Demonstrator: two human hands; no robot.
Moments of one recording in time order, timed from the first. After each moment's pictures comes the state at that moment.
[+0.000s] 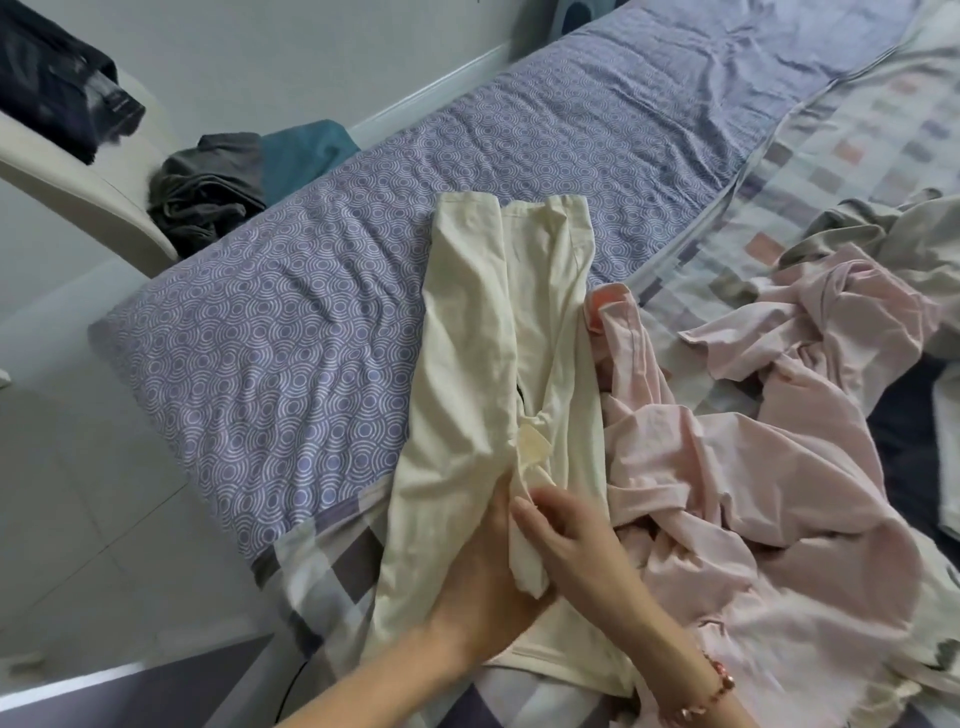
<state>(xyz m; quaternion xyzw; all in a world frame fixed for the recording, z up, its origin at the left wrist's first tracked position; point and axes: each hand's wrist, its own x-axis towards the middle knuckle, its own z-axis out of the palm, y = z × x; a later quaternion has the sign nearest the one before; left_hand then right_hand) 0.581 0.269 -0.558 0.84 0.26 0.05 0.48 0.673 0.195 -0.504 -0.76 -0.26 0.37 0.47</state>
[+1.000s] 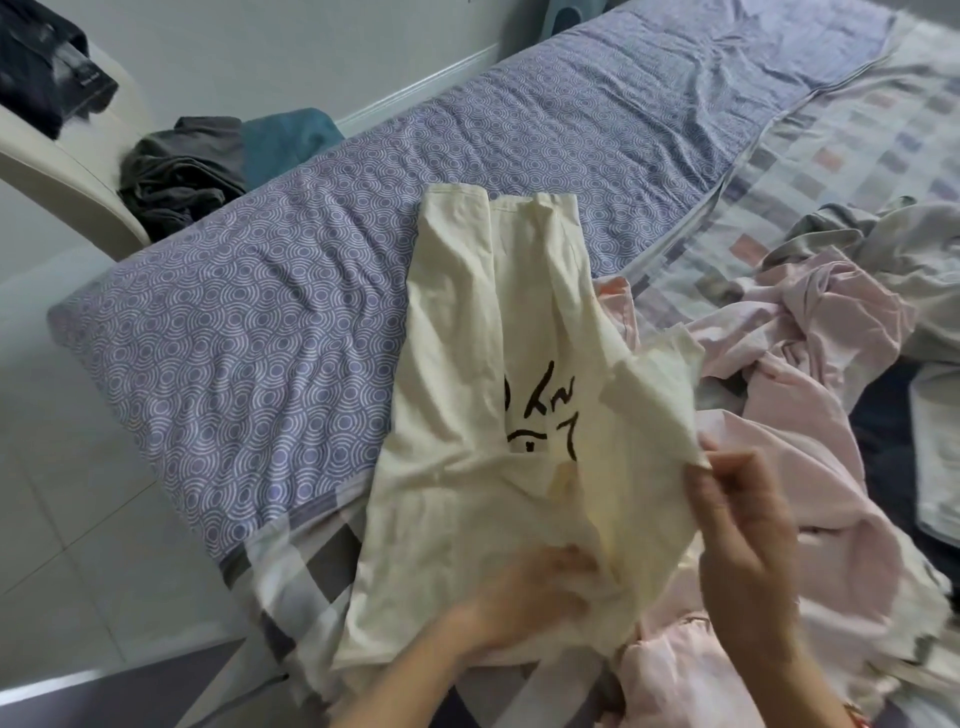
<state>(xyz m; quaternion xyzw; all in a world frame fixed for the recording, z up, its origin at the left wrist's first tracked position) 0.607 0.249 -0.543 0.73 0.24 -0.17 0.61 0.712 0.140 -0.483 -0.71 -0.21 0.10 0.66</state>
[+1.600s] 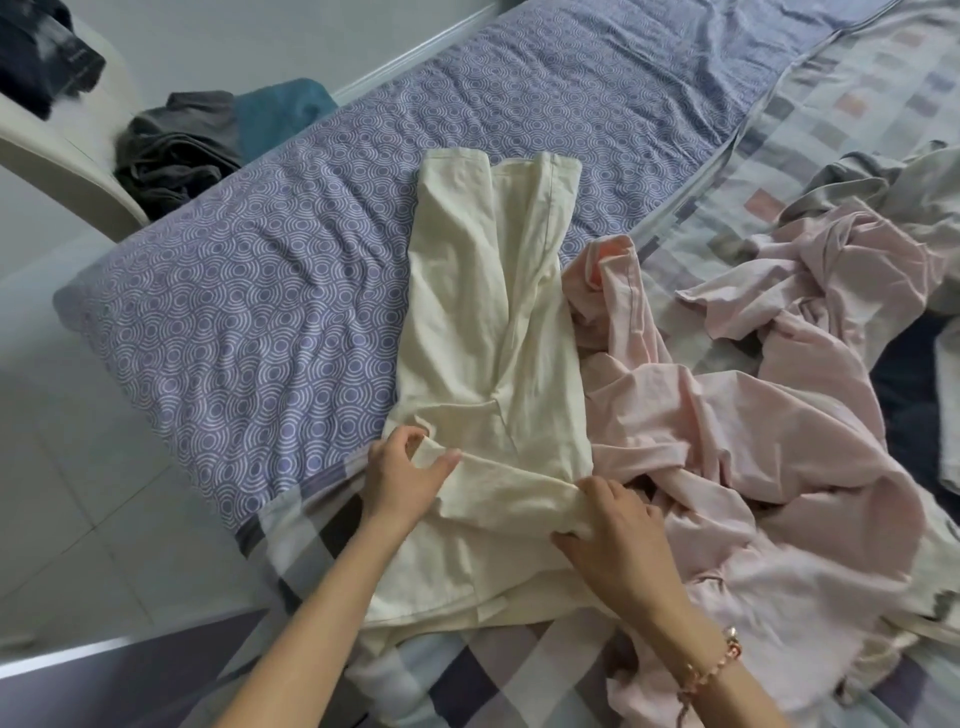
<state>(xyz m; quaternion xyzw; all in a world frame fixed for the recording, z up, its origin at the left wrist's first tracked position) 0.583 0.337 -0.592 0.72 0.53 0.06 0.44 0.682 0.144 -0.579 -0.90 -0.36 0.19 0.17</state>
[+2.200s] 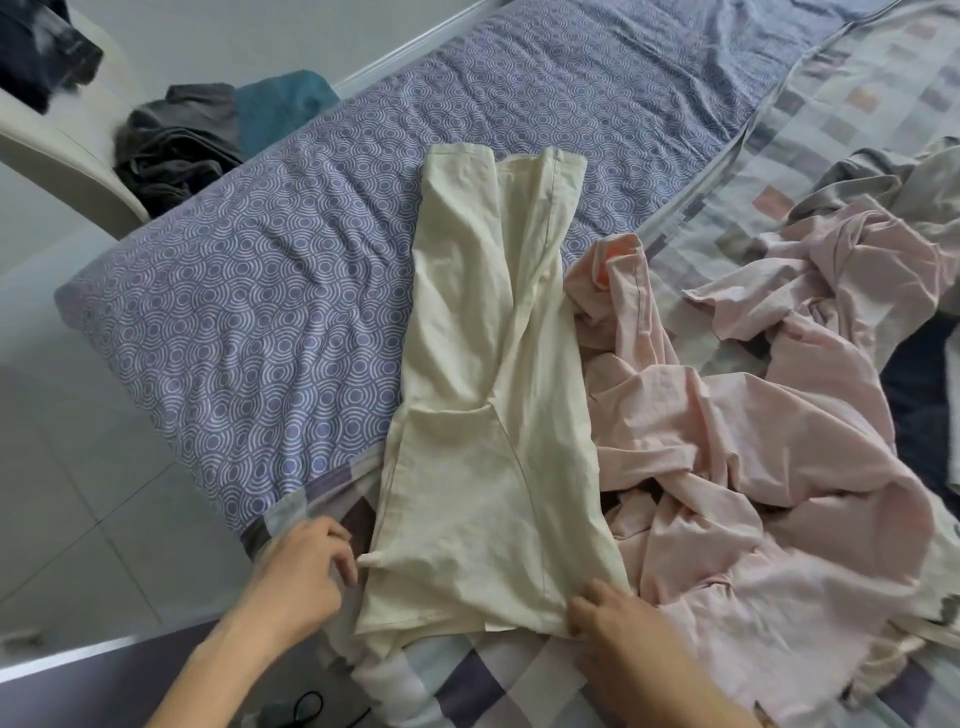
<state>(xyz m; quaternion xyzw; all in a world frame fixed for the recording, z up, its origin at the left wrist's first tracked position) 0.472 0.358 -0.568 0.86 0.38 -0.18 0.28 0.650 0.108 -0.580 -0.80 -0.53 0.27 0.04</state>
